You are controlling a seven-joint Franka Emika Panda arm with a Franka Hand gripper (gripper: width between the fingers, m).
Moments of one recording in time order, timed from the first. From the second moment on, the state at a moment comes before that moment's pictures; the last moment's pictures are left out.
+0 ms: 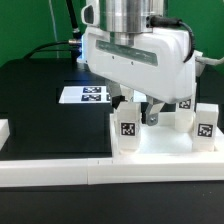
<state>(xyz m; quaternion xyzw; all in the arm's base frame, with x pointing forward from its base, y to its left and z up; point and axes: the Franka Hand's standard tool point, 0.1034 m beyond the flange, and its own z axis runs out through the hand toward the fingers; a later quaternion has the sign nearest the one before) 0.624 0.011 0.083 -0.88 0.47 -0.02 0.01</state>
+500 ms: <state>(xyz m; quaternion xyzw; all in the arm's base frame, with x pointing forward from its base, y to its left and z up) 0.624 0.006 0.075 -0.96 0.26 -0.03 -0.01</state>
